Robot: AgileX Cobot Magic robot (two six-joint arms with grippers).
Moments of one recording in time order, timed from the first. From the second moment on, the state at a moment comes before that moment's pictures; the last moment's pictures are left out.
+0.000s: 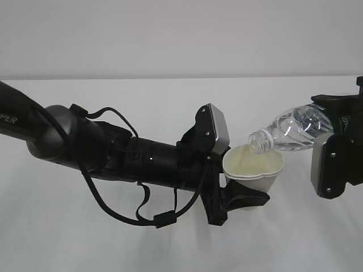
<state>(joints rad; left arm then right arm) -0.70 2.15 -1.13 1.13 -0.88 -0.60 0.16 1.40 -0.38 -0.15 -0.66 -1.57</state>
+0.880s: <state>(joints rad) -0.70 2.15 -1.13 1.14 -0.88 -0.60 0.16 1.40 -0.38 -0.15 -0.66 -1.58</state>
